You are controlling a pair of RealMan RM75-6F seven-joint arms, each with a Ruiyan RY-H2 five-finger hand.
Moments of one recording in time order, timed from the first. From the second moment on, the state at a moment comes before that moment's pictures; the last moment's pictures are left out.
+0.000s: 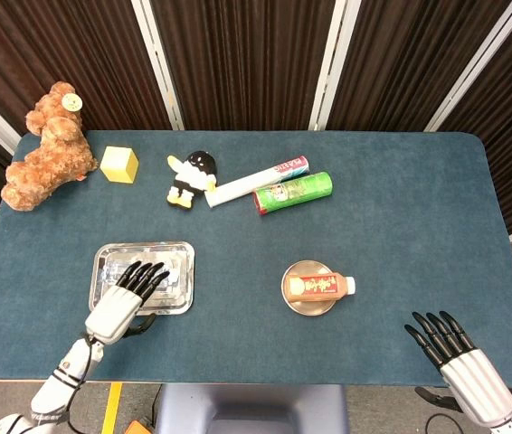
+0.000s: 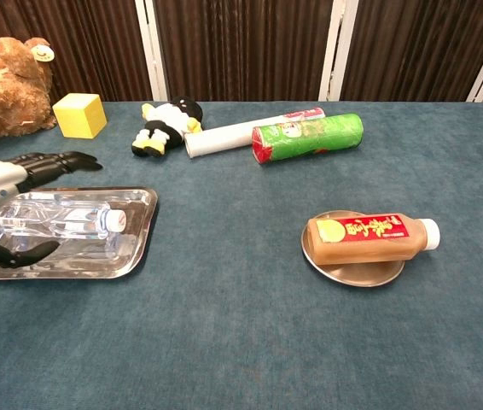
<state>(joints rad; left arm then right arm) -0.40 -1.45 -0.04 -1.45 1.66 1.19 0.10 0.00 -1.15 -0.17 -1.44 -1.97 1.67 -0.06</state>
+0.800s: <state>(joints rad) -0.51 -1.60 -0.10 -1.12 1.43 1.02 0.19 0.03 -1.16 -0.17 -1.48 -1.92 1.56 -0.10</state>
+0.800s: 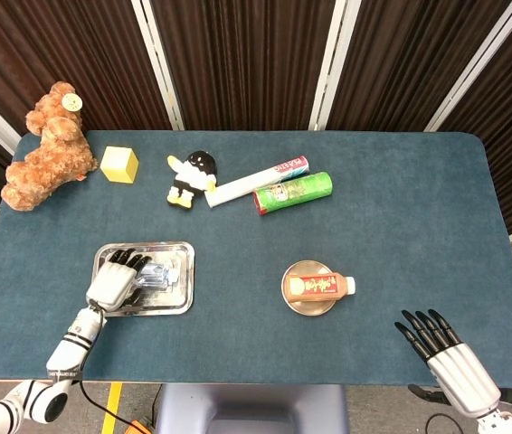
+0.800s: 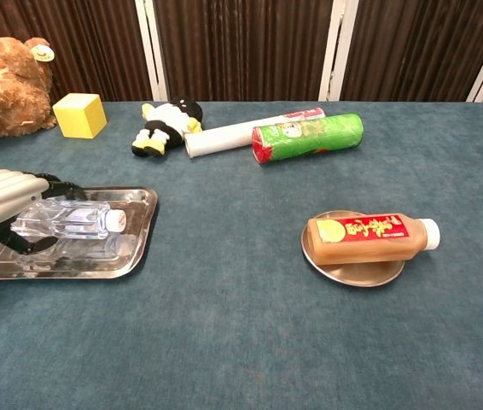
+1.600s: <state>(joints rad) -0.77 -1.78 -0.22 -0.96 1.49 1.05 0.12 0.06 -1.16 -0.13 -1.49 -1.82 1.46 -0.10</state>
